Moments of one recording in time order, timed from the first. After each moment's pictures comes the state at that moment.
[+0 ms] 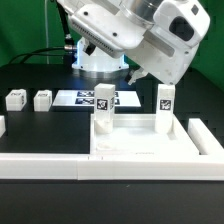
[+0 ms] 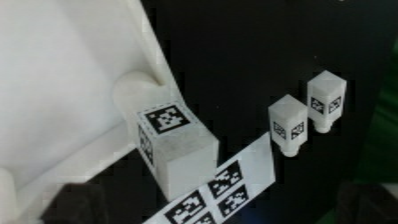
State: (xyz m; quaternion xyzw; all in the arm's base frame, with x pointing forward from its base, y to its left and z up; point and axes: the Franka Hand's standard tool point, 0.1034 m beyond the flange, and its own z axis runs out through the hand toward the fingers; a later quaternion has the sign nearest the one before) arm 0.558 -0.007 0.133 -0.23 -0.92 0.25 0.18
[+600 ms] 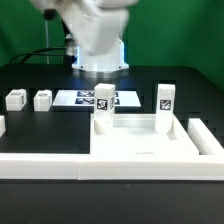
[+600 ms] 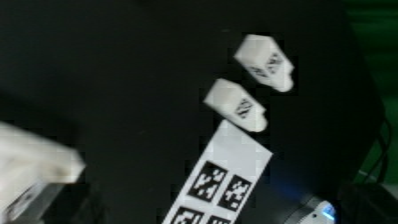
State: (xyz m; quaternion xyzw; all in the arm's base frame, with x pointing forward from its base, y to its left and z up) arm 0.497 -0.116 0.179 -0.50 -0.81 0.28 0.12
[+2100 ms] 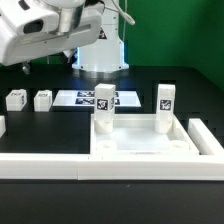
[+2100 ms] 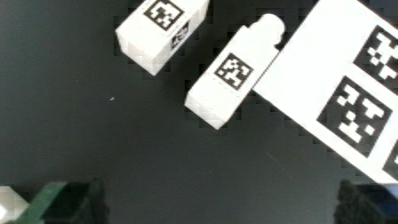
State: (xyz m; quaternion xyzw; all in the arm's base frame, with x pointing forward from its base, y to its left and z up) arm 0.431 -0.121 0.105 -0.91 -0.30 0.29 -0.03
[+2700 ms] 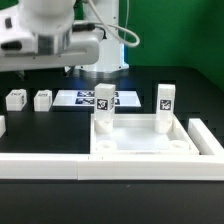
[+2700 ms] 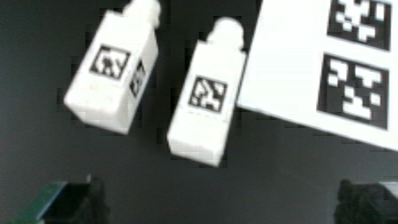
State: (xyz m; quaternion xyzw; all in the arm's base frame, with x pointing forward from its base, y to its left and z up) arm 0.413 -0.136 0.075 -0.92 -0.12 0.38 -0.02
